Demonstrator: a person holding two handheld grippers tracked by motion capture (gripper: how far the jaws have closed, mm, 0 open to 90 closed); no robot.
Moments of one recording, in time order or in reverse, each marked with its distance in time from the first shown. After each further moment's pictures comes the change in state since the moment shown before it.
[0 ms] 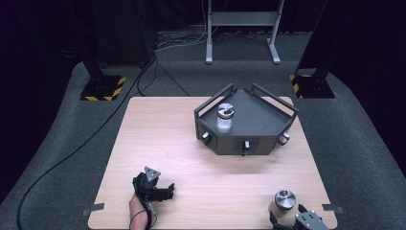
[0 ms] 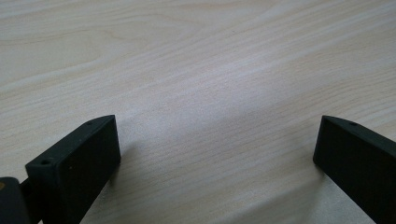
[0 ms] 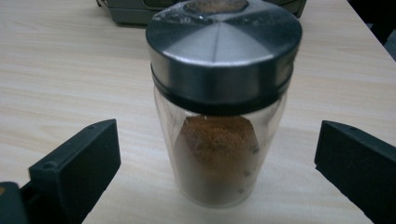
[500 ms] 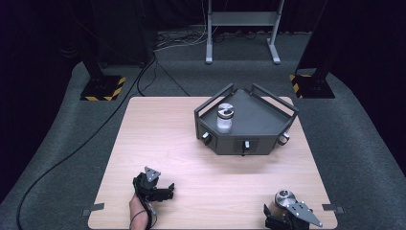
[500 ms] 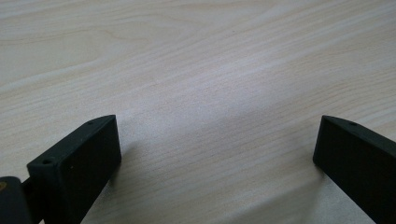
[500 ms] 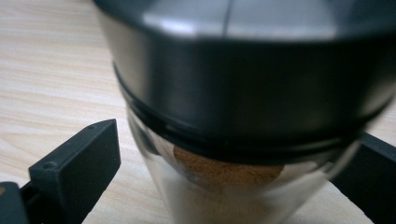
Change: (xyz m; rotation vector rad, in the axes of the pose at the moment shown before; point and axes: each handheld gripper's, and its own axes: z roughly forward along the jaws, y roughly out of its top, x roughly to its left) left arm -0.001 0.000 0.000 0.000 0.002 0.001; right arm 0.001 -0.001 0.035 0.034 -0.005 -0.004
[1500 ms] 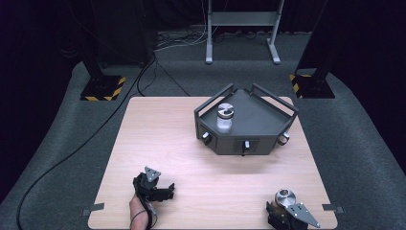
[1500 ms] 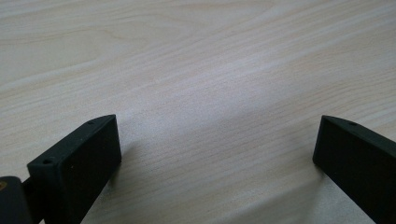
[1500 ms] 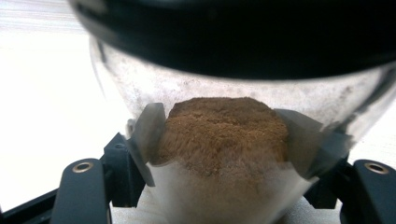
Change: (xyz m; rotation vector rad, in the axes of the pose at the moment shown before) left arm -0.001 0.000 0.000 0.000 0.001 -0.002; right arm 0.000 -0.011 0.007 0.000 -0.012 0.010
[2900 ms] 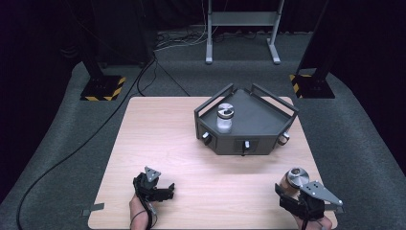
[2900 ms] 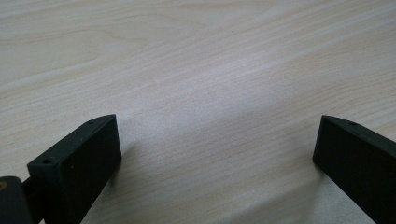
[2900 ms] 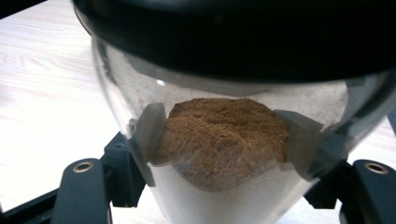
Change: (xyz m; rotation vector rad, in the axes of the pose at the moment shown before) left arm 0.000 0.000 0.000 0.000 -0.001 0.000; right arm -0.035 0.085 -0.025 -0.039 0.092 -0.042
